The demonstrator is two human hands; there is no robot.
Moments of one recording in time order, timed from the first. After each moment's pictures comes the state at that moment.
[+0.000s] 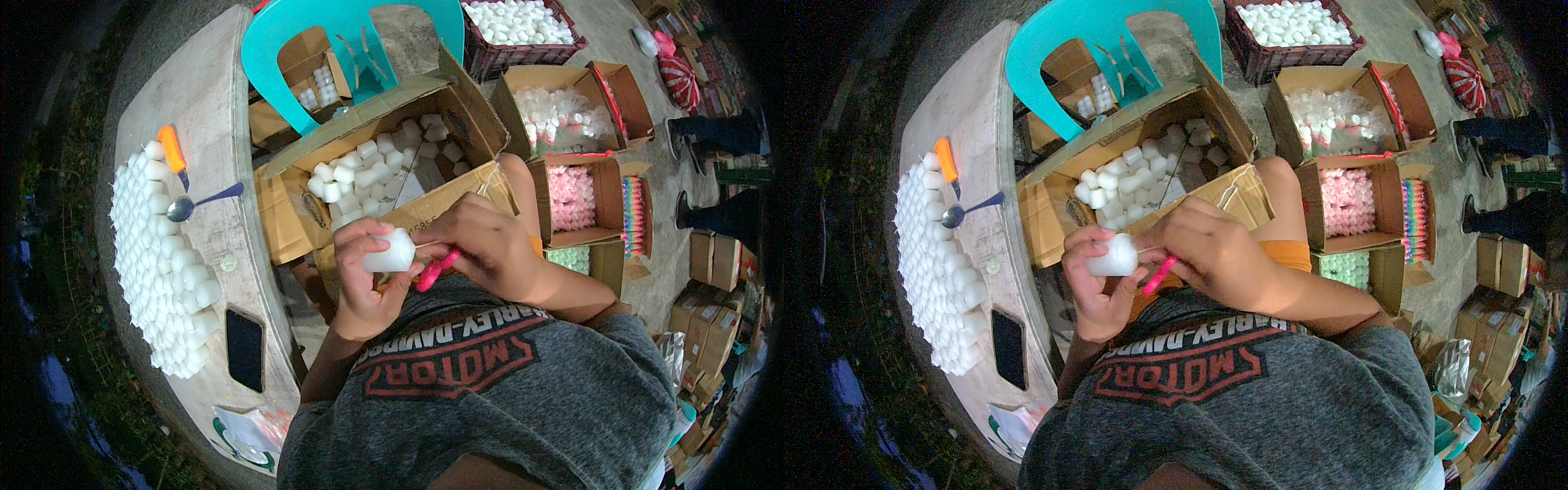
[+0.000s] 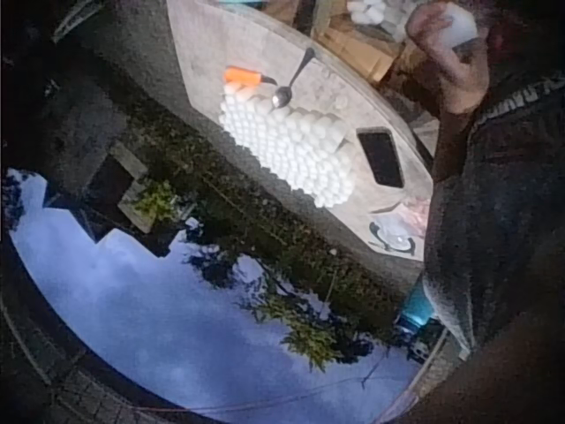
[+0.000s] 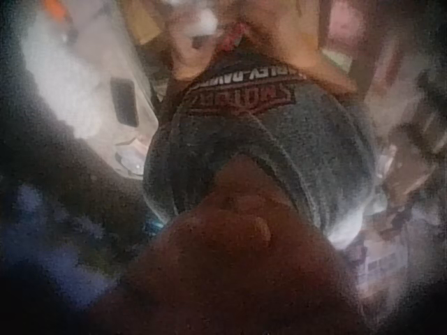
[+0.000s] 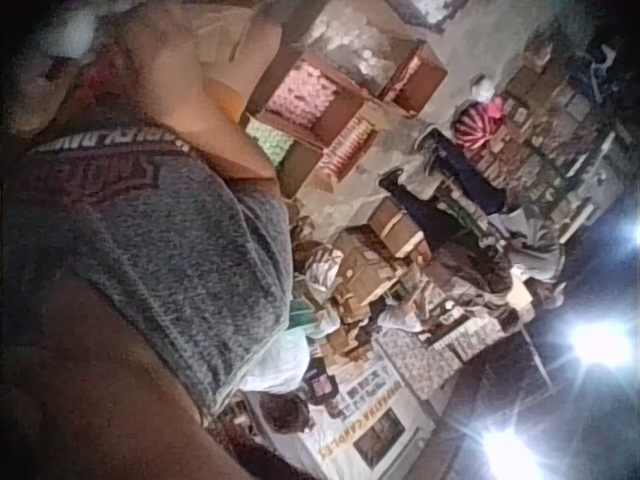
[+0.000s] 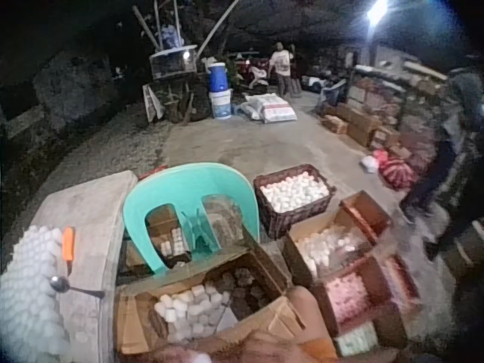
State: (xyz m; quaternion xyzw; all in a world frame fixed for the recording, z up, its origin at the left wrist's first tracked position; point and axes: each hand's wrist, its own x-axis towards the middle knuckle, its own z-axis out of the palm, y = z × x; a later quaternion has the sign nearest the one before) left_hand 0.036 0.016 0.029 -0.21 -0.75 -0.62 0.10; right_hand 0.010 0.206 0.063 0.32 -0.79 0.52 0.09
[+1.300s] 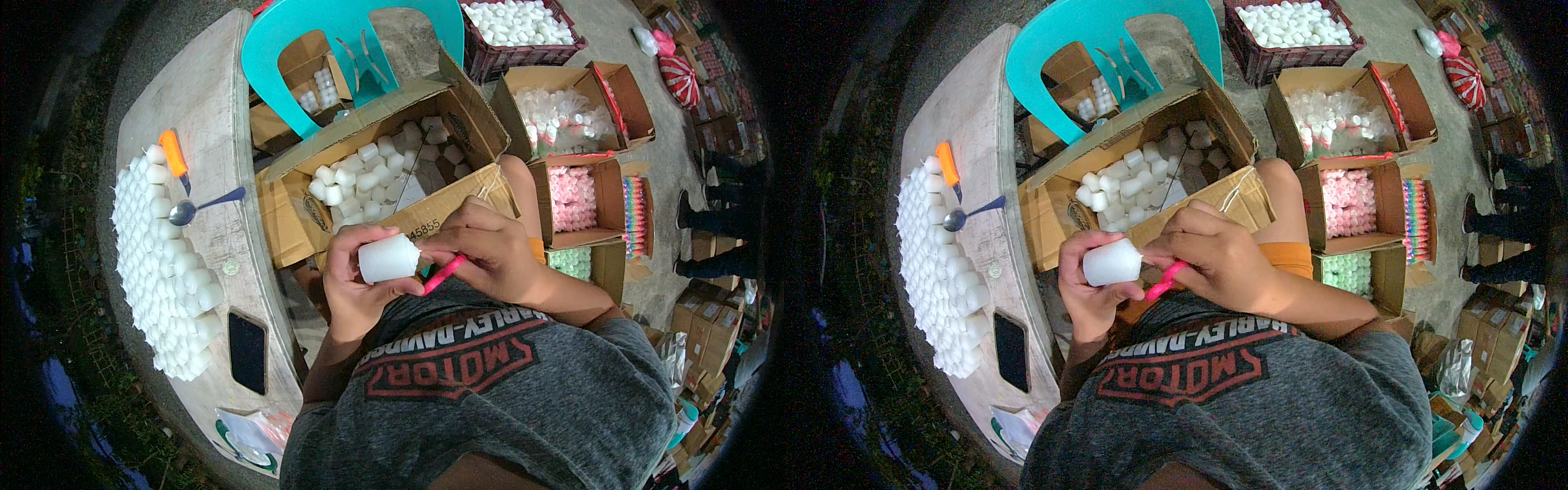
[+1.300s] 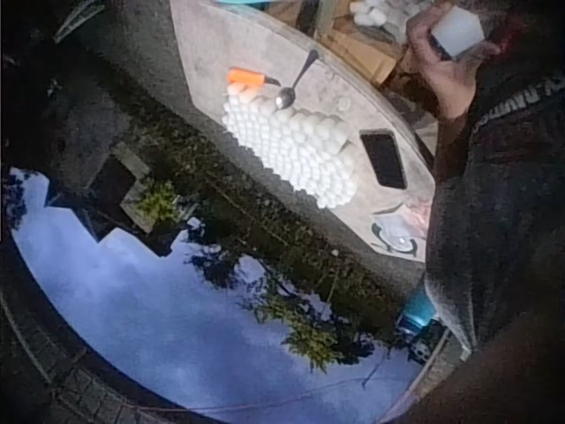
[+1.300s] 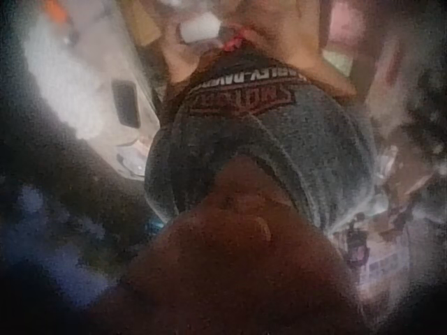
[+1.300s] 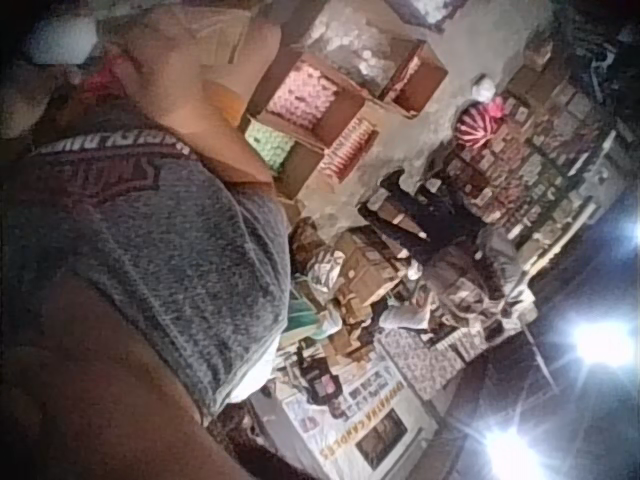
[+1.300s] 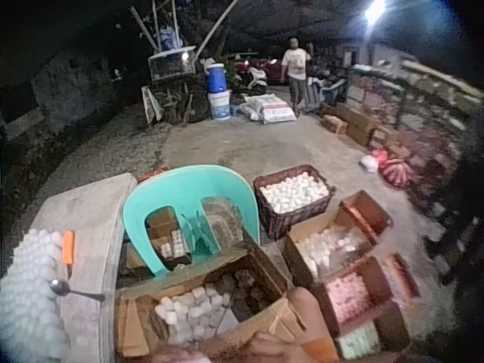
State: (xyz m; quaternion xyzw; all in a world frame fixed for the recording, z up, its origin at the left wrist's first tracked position) left_hand 0.032 0.009 0.036 -0.14 -0.71 -0.69 0.03; right_hand 0.013 0.206 0.057 0.29 -0.78 0.55 0.08
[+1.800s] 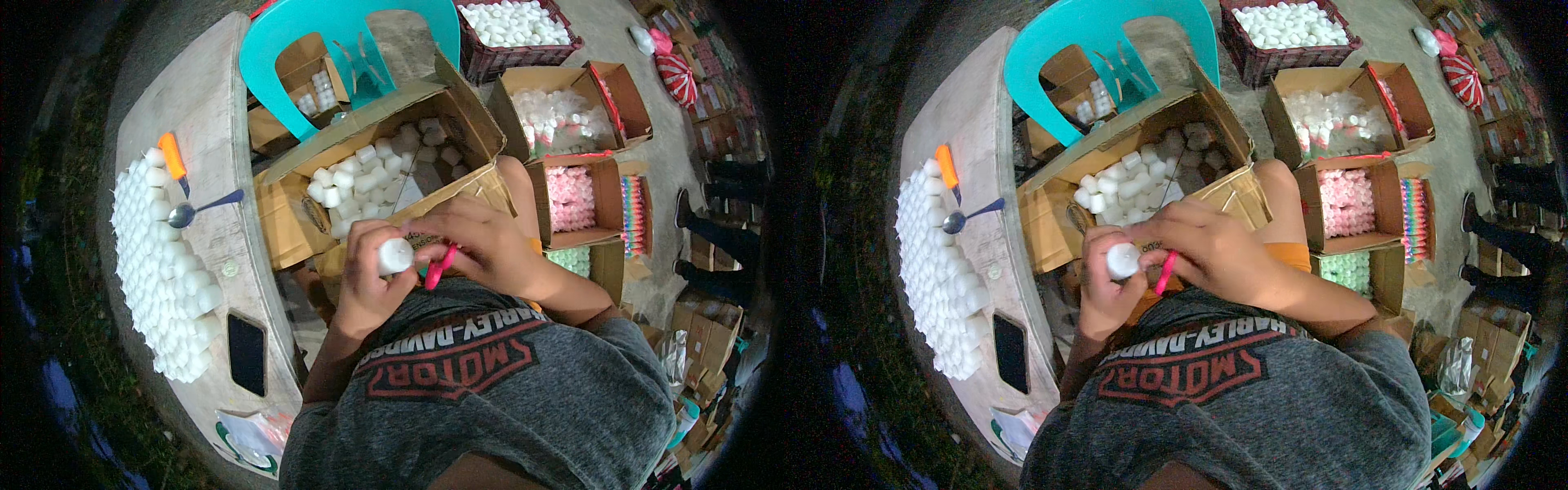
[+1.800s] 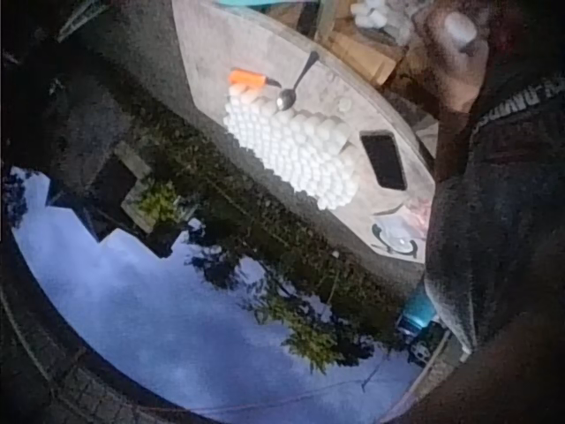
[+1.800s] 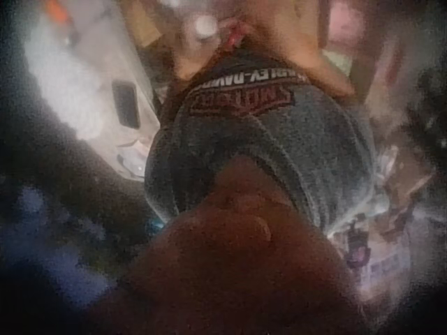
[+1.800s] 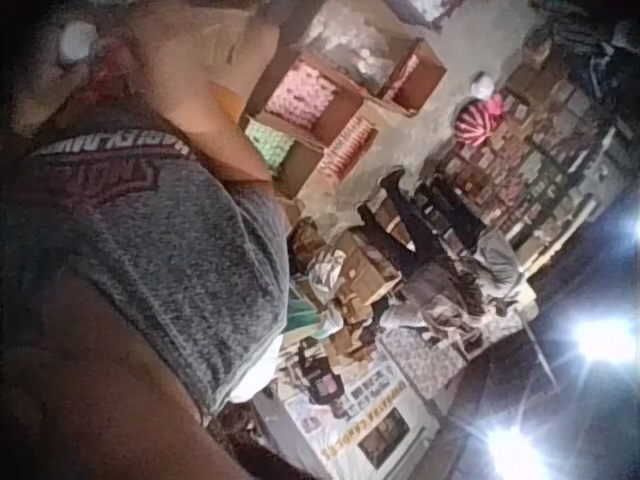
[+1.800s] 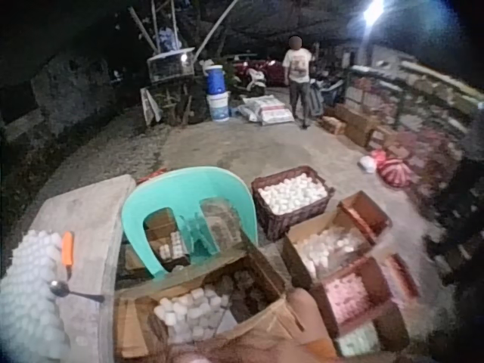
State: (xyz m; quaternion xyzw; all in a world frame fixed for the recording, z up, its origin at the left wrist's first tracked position) left_hand 0.028 0.015 0.029 -0.18 -0.82 -0.54 0.02; right_hand 0.009 0.204 0.063 0.26 -0.78 0.56 0.02
